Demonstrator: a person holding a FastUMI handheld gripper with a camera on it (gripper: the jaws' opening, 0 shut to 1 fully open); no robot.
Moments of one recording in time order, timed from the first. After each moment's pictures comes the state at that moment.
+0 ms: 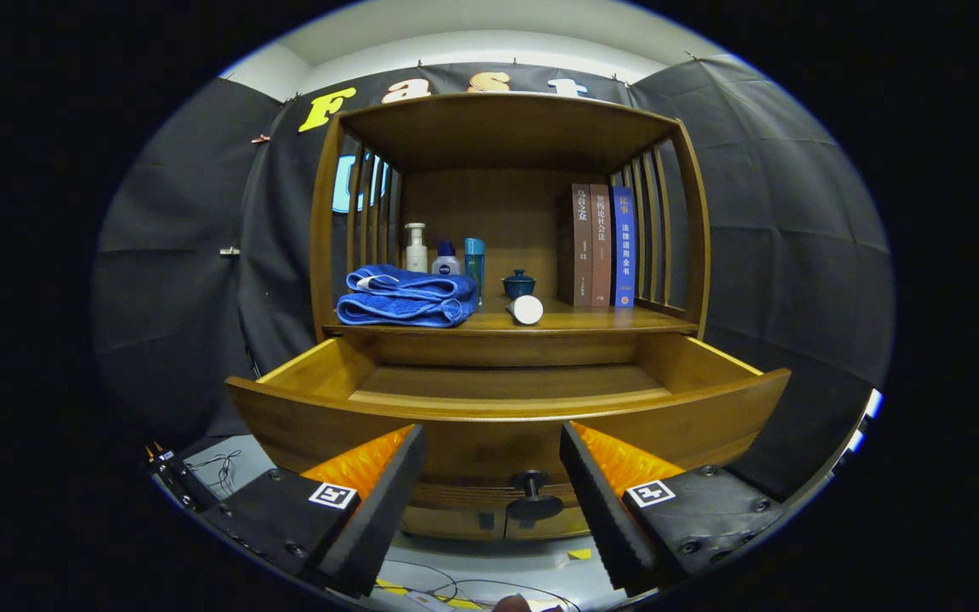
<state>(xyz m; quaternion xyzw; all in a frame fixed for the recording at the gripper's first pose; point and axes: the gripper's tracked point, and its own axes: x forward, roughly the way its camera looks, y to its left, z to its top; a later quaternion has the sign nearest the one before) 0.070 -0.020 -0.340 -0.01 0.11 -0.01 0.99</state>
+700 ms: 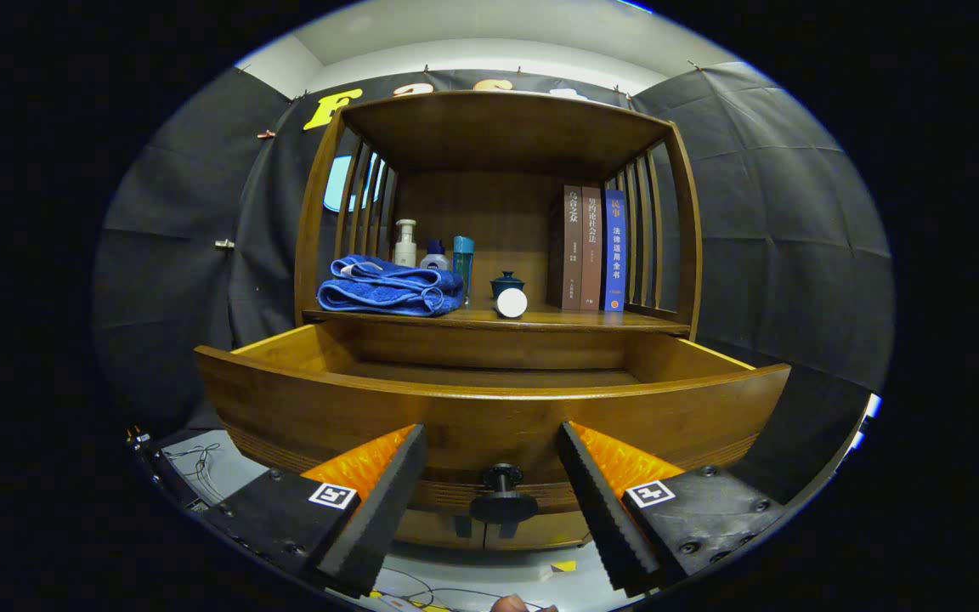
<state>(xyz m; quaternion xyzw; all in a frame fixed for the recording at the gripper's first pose) 0.075 -0.036 -0.356 -0.03 0.08 -0.02 1.00</state>
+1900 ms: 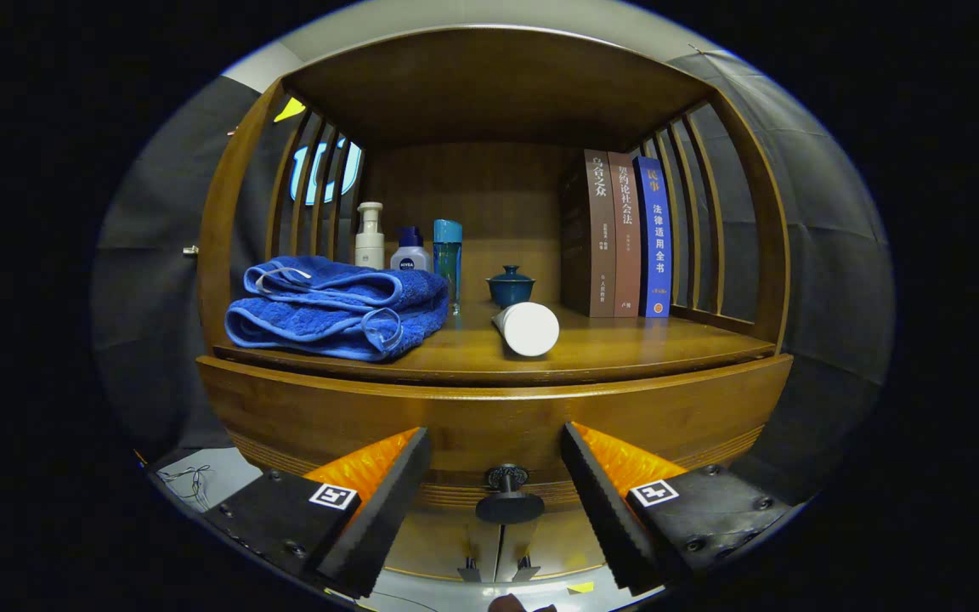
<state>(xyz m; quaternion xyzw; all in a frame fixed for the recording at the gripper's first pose) 0.239 -0.034 -0.364 -0.01 0.10 -0.03 0.99</state>
